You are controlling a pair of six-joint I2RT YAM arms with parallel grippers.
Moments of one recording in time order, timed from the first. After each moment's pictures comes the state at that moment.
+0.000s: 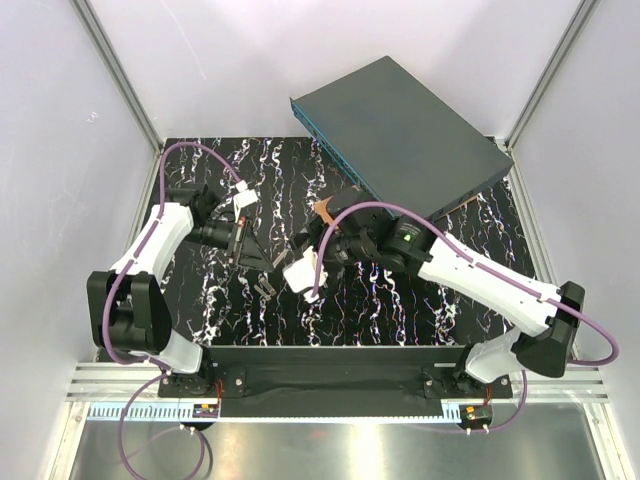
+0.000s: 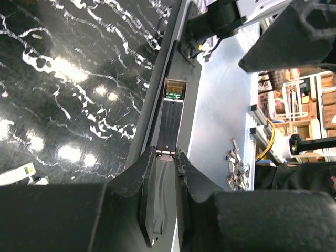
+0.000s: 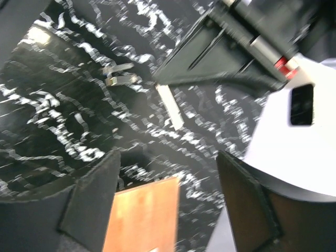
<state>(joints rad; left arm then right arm) -0.07 1.51 1.20 -1.34 1.26 0.74 1.01 1.44 1.49 -0.71 -0.38 -1.25</state>
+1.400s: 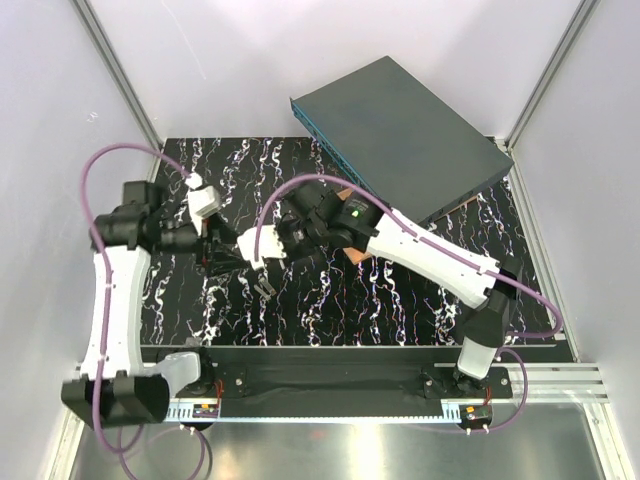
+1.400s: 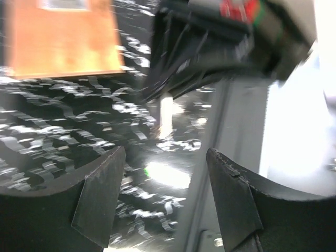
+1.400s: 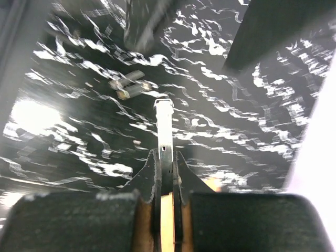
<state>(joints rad) 0.07 1.15 1.30 -1.35 1.23 0.90 1.04 1.77 1.85 -0.86 -0.29 -1.02</state>
